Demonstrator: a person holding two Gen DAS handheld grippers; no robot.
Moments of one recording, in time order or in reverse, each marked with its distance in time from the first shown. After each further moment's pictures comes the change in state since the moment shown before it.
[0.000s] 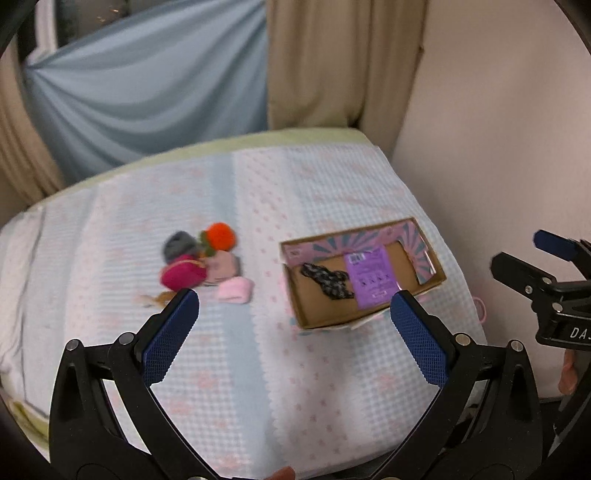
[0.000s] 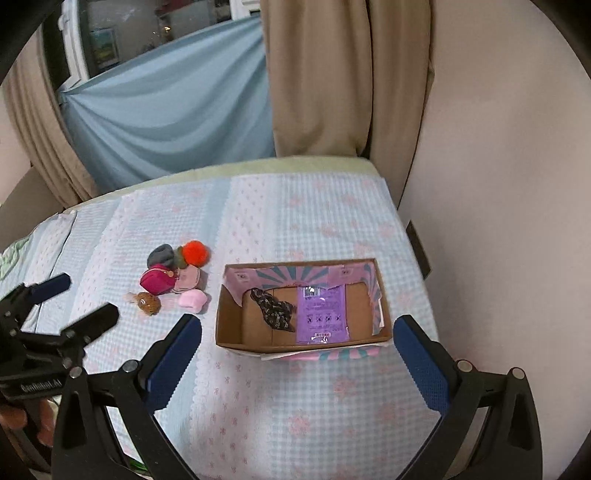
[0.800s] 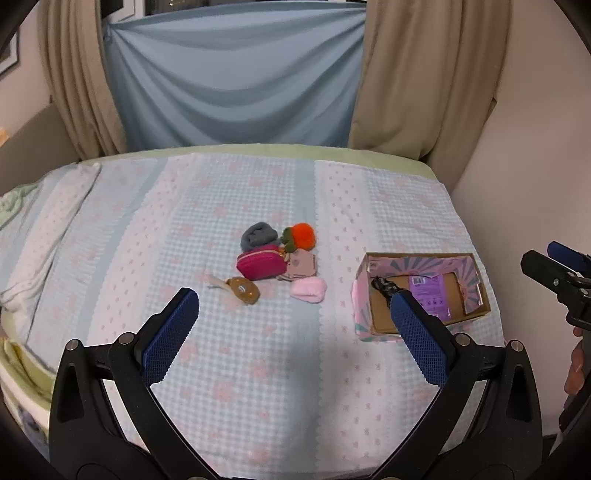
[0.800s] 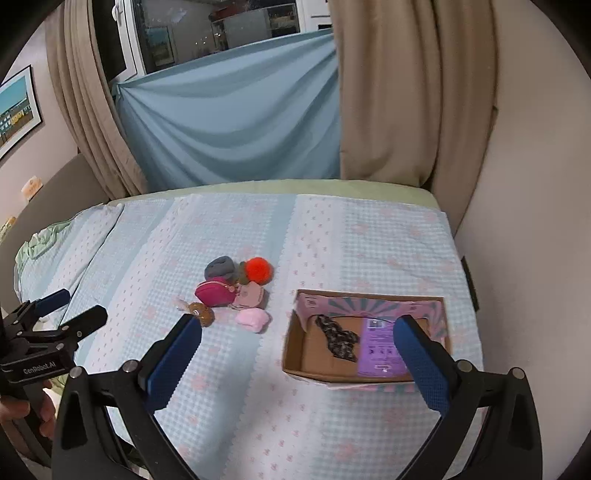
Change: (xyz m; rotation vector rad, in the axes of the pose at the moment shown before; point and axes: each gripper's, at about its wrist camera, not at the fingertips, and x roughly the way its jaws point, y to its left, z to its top) left arm -0.058 0.113 -0.041 -0.224 -0.084 0.167; right arm 0.018 0.084 0.022 -0.096 -0.053 0.183
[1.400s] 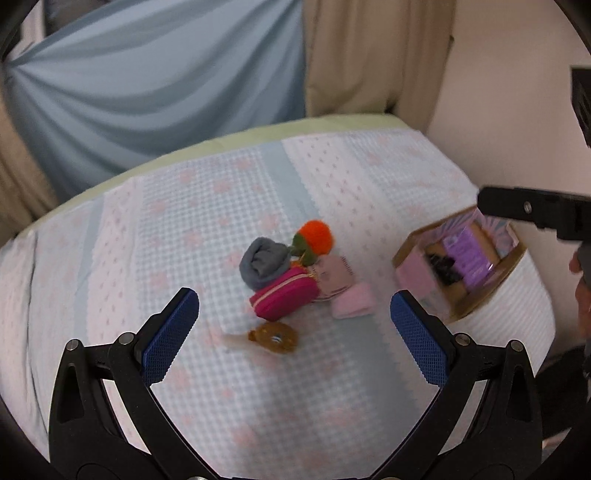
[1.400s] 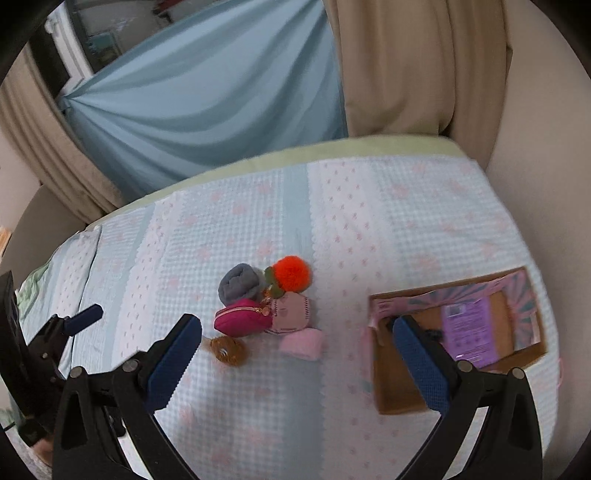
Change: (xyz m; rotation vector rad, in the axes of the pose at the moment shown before) left arm 0.161 0.089 0.050 0.307 0.068 -0.199; right arm 0.171 0.079 0.039 0.222 0.126 -0.016
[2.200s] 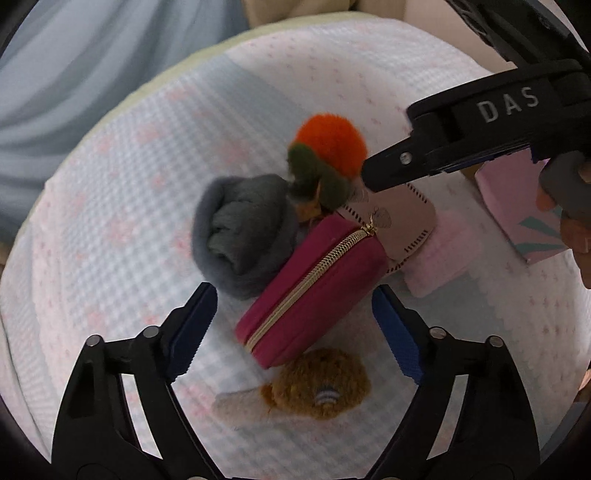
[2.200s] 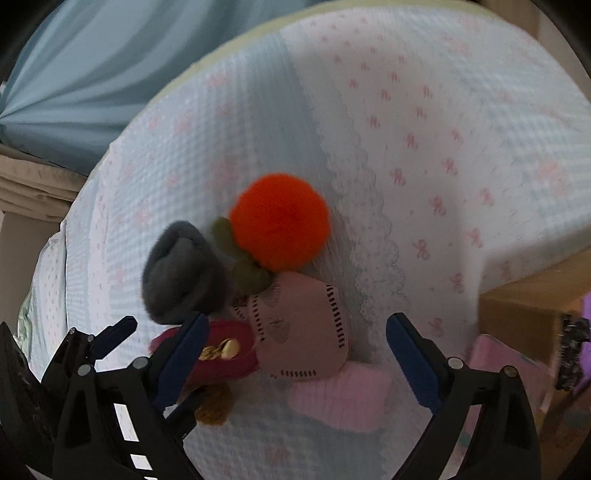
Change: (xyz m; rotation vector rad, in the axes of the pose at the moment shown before) left arm 0.243 0.027 -0.042 0.310 0.215 -0.068; right arm 0.269 -0.020 -0.008 0.194 0.349 0.082
